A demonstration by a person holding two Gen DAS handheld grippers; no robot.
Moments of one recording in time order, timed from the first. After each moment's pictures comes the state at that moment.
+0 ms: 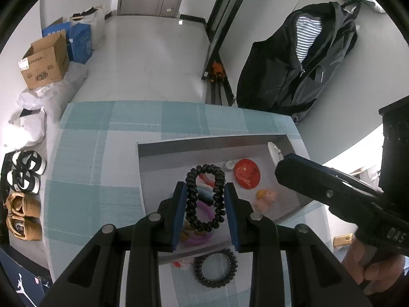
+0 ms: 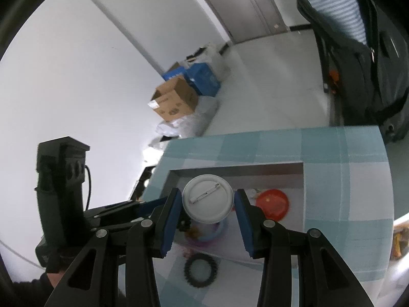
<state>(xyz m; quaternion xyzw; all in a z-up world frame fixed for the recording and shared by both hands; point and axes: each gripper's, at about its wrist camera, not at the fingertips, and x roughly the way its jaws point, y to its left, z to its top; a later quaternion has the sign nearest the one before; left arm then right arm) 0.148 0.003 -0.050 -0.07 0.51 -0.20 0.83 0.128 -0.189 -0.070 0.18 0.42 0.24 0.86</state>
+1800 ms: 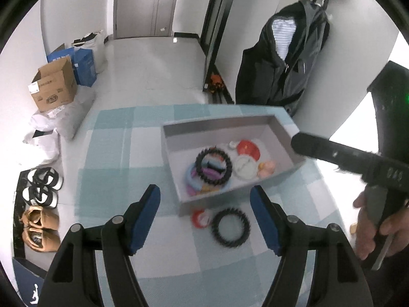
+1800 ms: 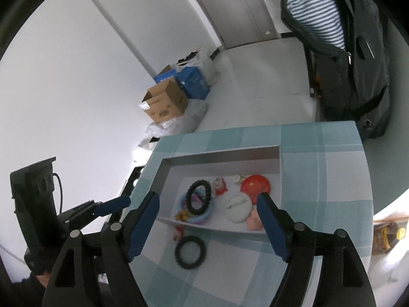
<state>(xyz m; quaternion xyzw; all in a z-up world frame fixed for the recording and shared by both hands) 0.091 0.023 -0.032 -0.01 0.46 -0.20 0.86 0.090 -0.202 -0.059 0.15 0.41 0.21 0.87</state>
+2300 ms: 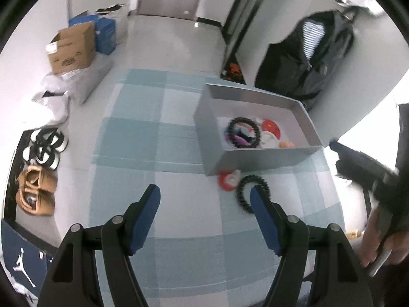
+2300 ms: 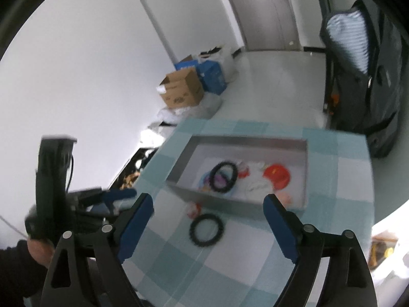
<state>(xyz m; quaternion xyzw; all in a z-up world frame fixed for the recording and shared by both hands) 0.082 0.068 -0.049 -0.08 0.50 -0.16 0.84 0.052 -0.160 -0.059 0.07 0.40 0.25 0.88</state>
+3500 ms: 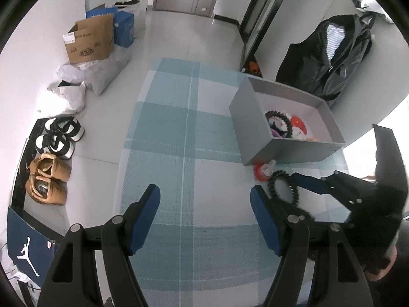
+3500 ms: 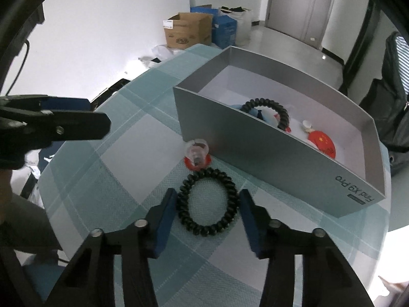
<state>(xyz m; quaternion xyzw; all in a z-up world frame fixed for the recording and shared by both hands) 0.080 0.097 -0.066 -0.07 0.52 -0.13 0.84 0.056 -0.078 -0.143 -0.13 0.47 0.22 0.85</state>
